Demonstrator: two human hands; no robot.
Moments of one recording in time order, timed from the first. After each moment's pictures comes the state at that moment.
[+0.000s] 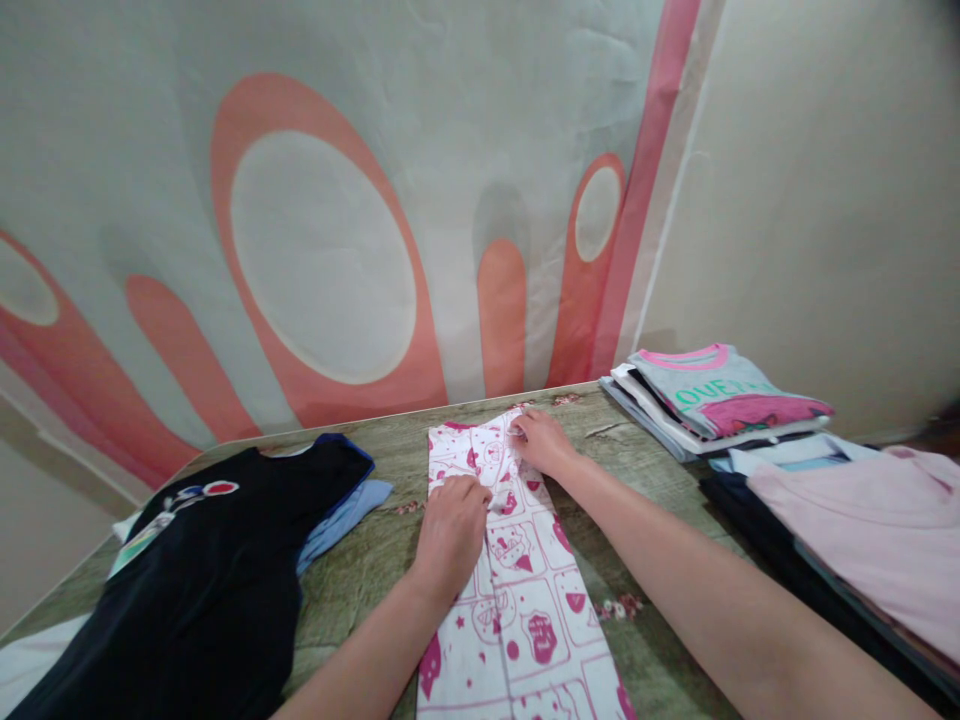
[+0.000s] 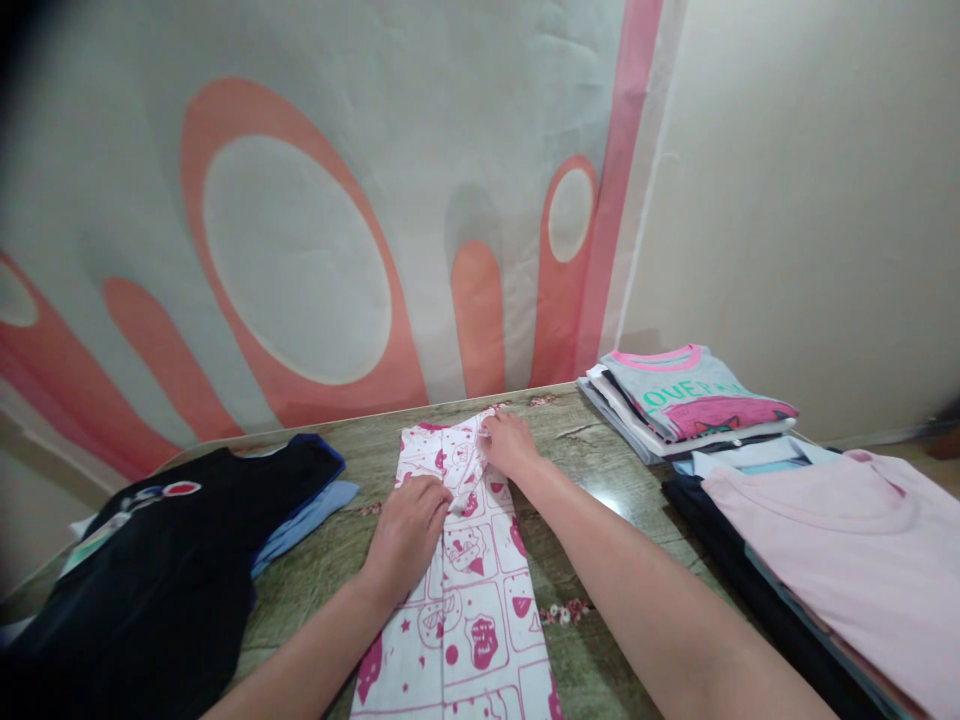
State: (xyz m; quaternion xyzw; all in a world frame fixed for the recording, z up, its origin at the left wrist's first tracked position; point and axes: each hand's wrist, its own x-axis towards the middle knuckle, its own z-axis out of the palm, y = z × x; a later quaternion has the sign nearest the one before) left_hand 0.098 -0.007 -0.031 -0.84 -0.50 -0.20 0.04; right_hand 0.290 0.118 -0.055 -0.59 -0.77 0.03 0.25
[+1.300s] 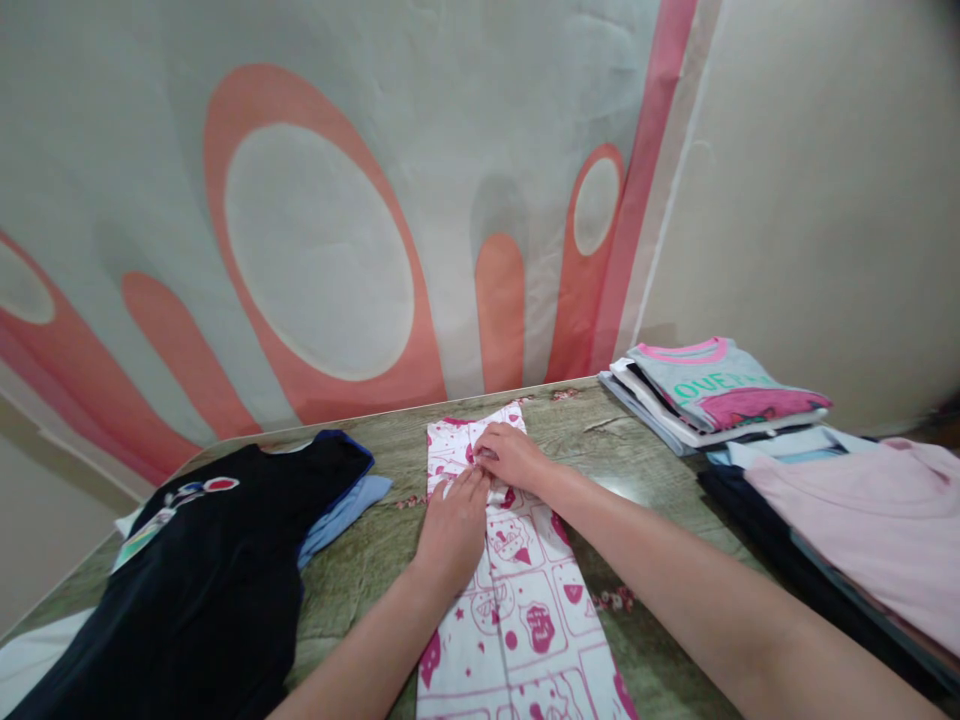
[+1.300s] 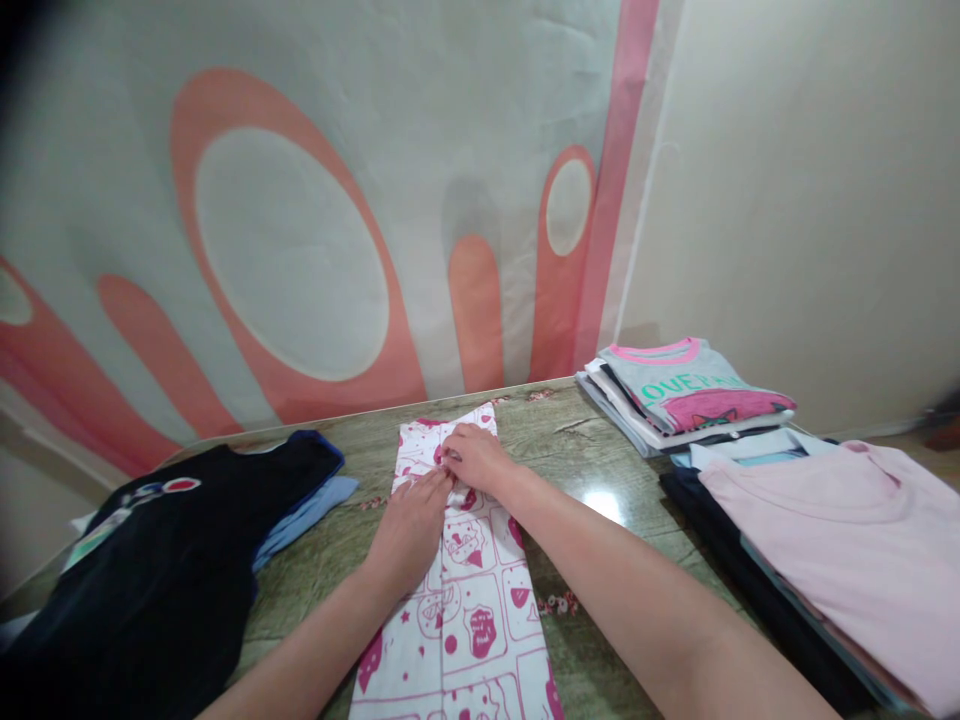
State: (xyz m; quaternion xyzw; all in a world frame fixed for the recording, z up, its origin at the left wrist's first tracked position) left_hand 0.098 -0.005 -0.050 -0.86 -0.49 -0.08 0.12; right_hand 0.255 0.099 -0.057 -0.40 -0.86 0.11 0.31
